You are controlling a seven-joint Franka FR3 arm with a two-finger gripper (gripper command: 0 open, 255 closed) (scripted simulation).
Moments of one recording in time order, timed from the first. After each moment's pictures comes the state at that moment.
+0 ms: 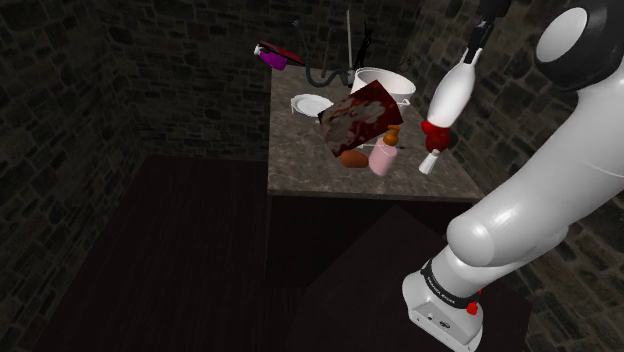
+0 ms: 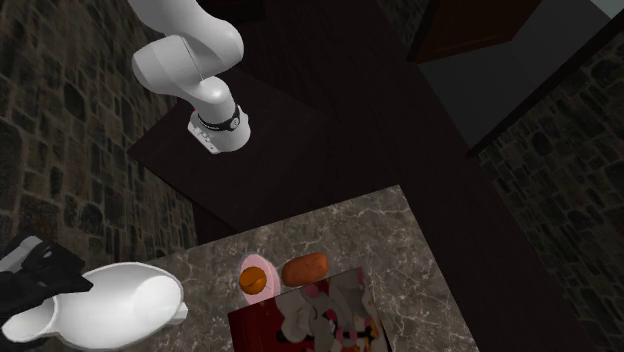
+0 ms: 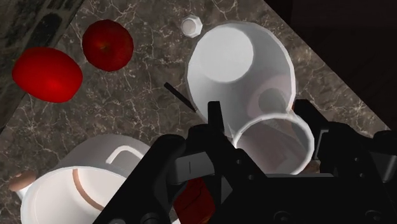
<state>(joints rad) -0.47 0.04 -0.42 -1.40 -0.09 1.36 -0.96</state>
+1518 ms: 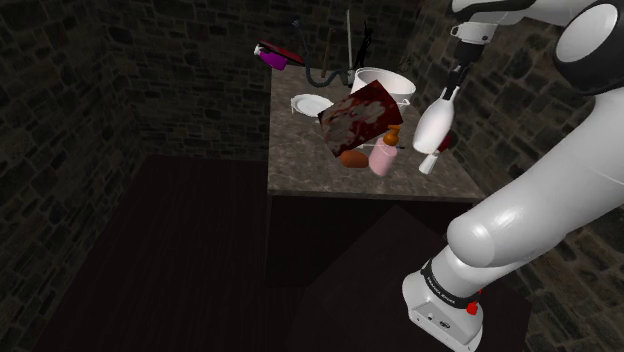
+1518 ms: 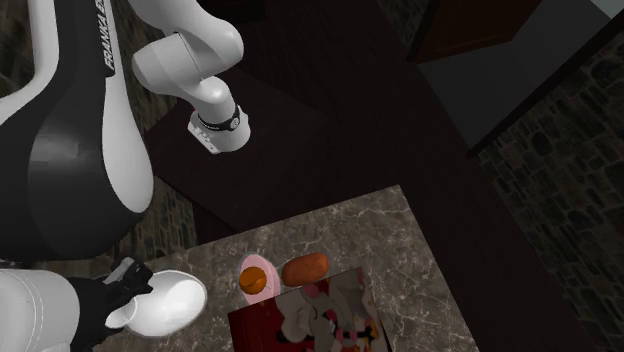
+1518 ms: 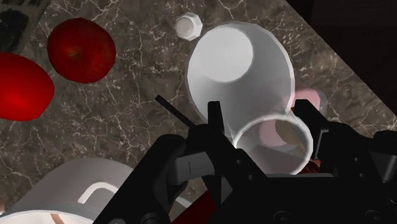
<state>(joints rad) -0.47 -0.04 -0.41 -1.80 -0.12 1.69 -0.91</state>
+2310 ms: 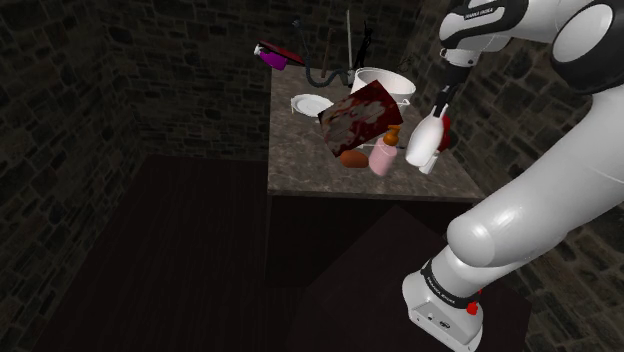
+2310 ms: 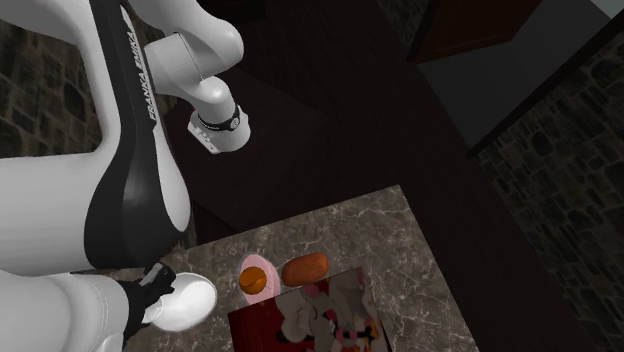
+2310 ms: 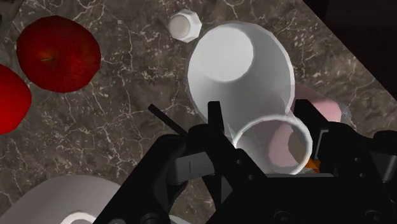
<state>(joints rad) -0.47 -0.03 -0.42 -1.95 -0.12 1.85 -0.90</state>
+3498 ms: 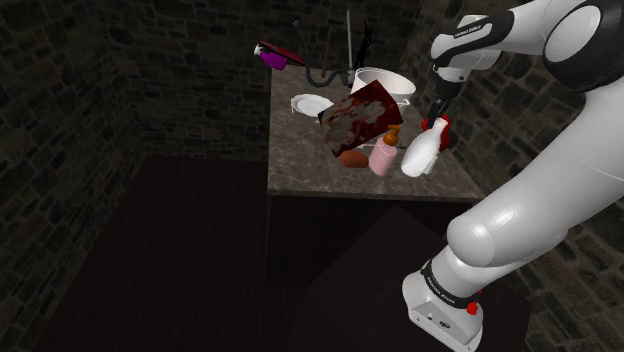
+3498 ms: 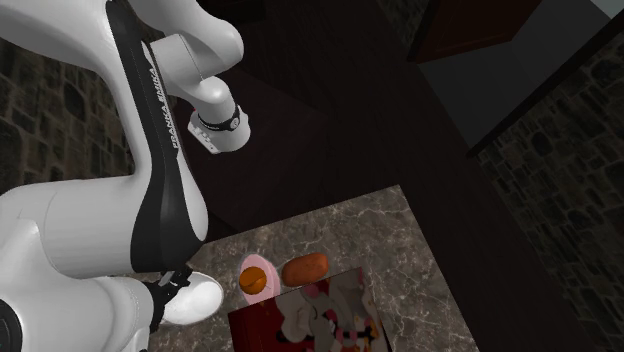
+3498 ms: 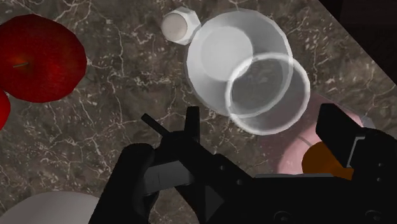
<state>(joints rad) -0.47 0.00 -0.42 -2.04 -0.11 1.98 -0.90</state>
